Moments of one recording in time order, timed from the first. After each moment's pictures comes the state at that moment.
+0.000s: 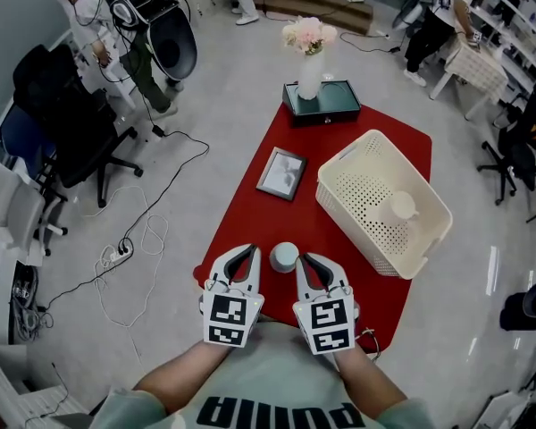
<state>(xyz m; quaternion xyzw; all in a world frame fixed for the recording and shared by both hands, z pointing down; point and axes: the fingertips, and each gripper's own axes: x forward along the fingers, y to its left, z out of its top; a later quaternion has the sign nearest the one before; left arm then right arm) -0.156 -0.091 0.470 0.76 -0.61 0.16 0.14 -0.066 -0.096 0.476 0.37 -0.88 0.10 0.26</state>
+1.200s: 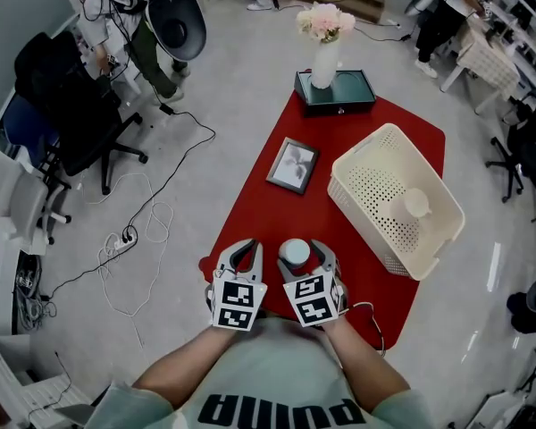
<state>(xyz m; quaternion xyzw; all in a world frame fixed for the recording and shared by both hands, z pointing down) -0.182 -0.101 0.538 0.74 -0.61 0.21 0.18 -0.103 -0.109 0.578 0.32 -0.87 0.12 0.37</state>
